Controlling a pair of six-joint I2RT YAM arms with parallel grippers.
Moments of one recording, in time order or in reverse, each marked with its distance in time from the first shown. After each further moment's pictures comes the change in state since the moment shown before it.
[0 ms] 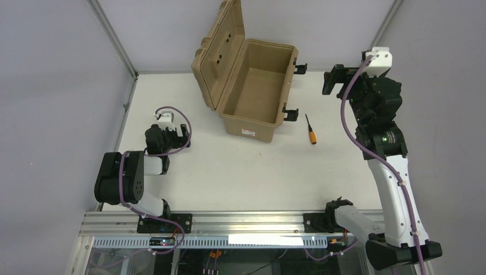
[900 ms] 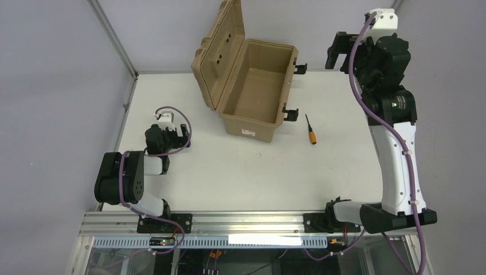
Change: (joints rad) left arm 0.000 0.000 0.000 0.000 0.000 0.000; right arm 0.000 0.300 0.539 -0.292 0.050 -0.017
